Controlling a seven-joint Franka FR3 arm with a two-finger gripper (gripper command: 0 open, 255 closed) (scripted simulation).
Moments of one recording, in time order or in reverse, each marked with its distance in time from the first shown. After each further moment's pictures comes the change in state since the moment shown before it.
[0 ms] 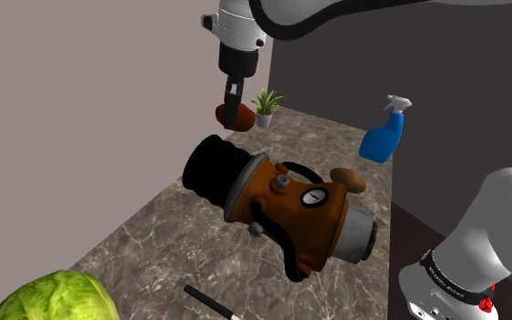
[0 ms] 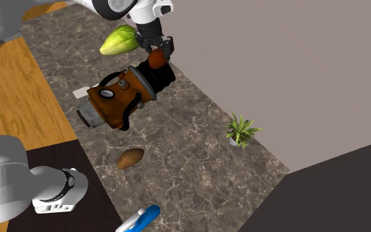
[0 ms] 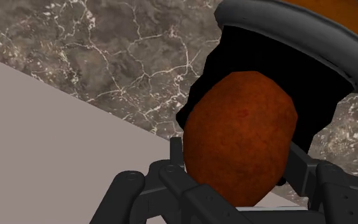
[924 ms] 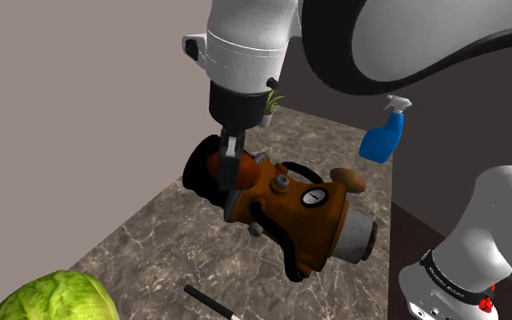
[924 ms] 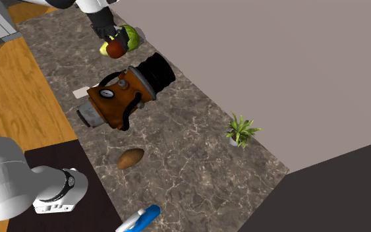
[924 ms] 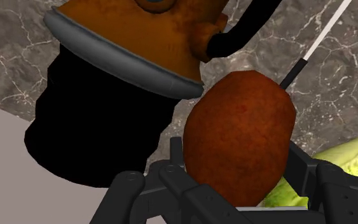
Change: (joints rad) arm 0.142 -0.152 0.157 -0.168 0.018 0.009 0.294
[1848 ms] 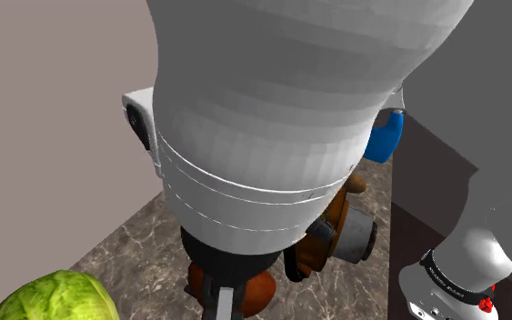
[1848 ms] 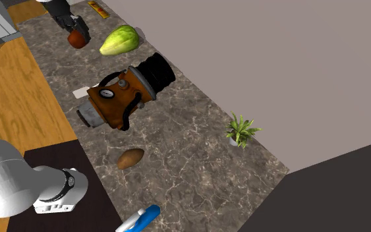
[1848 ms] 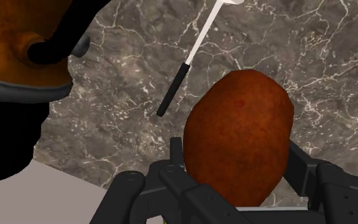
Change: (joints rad) arm 0.143 0.050 0.203 0.074 -0.044 -0.055 0.357
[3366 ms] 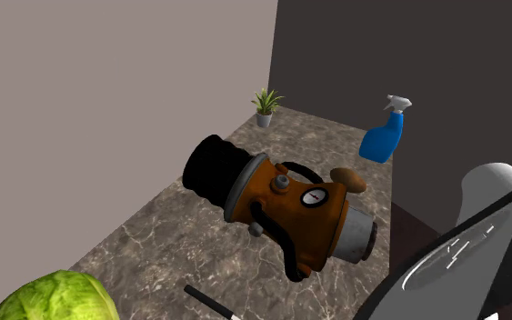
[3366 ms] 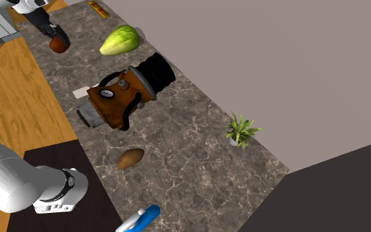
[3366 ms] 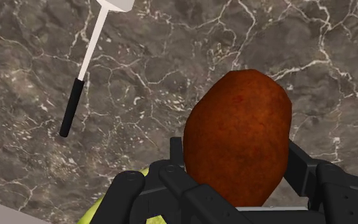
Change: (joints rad) arm 0.176 0.248 0.139 0.087 -0.195 0.052 0.382
